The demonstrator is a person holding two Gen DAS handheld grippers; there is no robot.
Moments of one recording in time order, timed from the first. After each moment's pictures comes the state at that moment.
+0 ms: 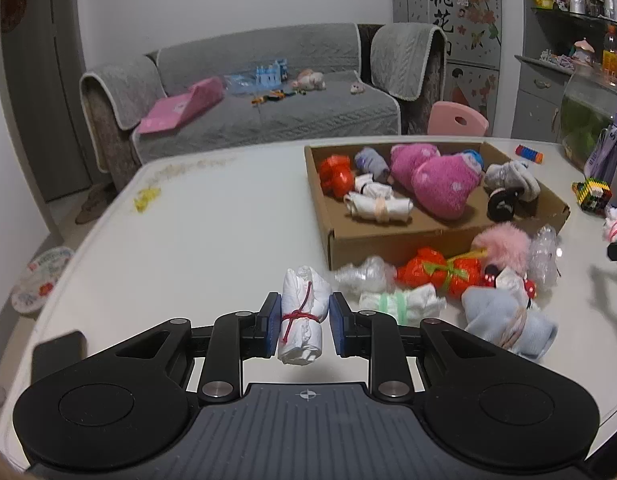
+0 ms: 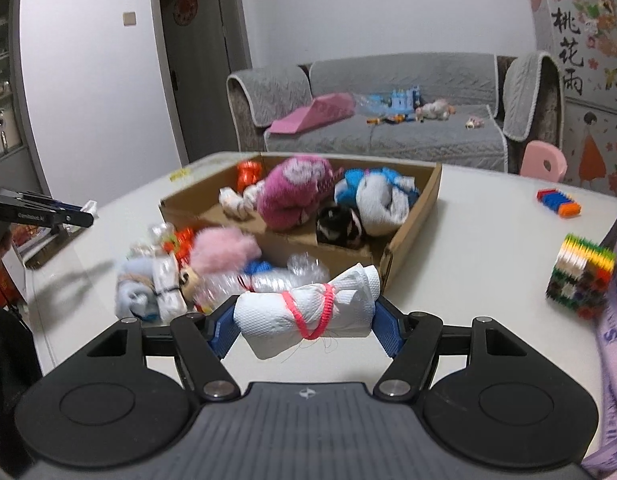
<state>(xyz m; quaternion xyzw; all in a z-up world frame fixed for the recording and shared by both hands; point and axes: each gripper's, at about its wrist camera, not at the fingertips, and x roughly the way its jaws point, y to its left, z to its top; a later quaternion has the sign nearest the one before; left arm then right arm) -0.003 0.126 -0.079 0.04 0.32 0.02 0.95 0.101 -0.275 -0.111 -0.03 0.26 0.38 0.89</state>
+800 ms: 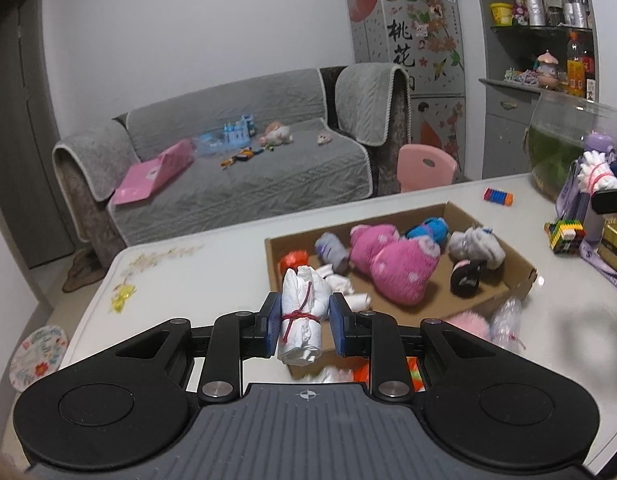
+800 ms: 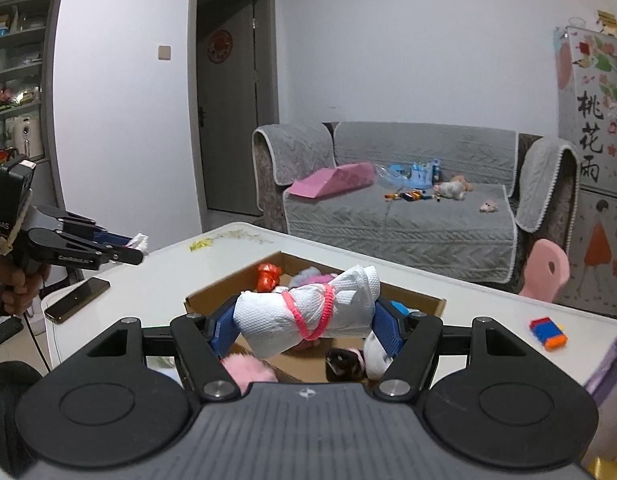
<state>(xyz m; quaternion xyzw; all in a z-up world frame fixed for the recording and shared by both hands) 0.034 0.085 -0.019 0.08 0.26 -0.02 0.96 0.116 -0.252 -0.025 -0.05 0.18 0.41 0.89</state>
